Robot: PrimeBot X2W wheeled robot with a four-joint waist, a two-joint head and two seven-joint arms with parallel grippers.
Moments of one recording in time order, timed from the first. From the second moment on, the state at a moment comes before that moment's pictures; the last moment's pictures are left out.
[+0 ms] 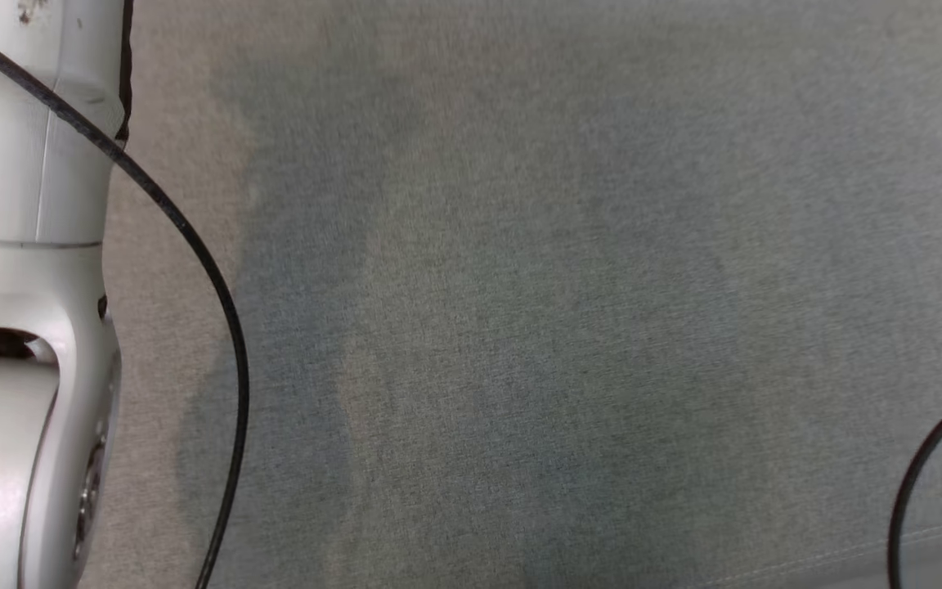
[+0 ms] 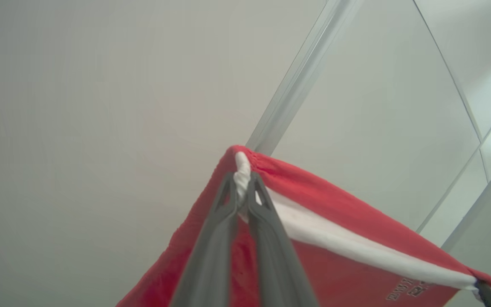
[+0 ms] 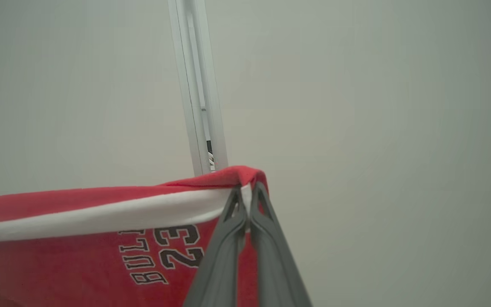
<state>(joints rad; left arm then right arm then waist) -1.55 0.04 -0.22 0.76 -0.81 0.15 0.00 -1.54 -0.16 0.13 0.88 0.44 0.13 -0.25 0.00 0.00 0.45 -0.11</state>
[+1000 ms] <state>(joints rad) -1.21 0.05 -0.57 1.23 -0.83 -0.09 -0.15 -1.03 -0.11 0.30 0.95 0.49 0.13 -0.26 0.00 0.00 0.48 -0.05</state>
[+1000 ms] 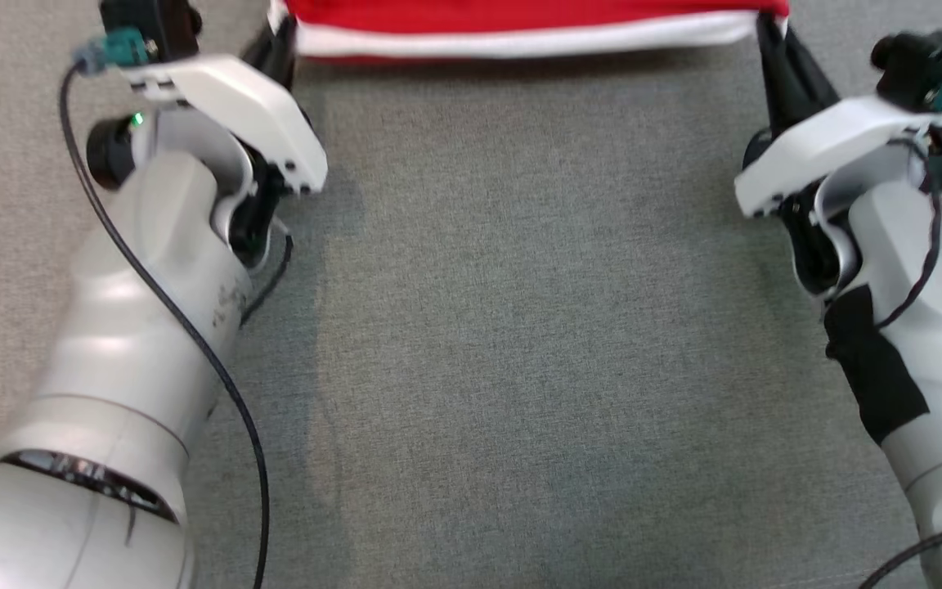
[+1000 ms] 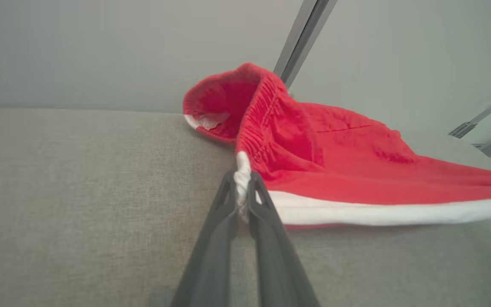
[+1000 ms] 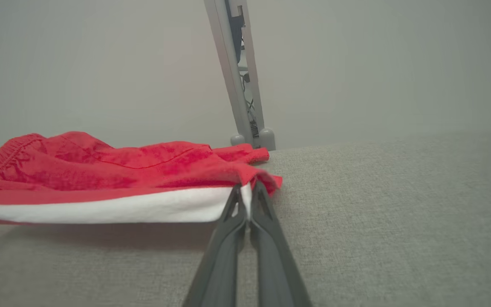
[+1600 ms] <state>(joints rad) -0.99 0.05 -0.82 1.28 -0.64 -0.07 -0.10 -0.92 -0.20 0.68 1.08 0.59 0.13 -0.24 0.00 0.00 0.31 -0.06</state>
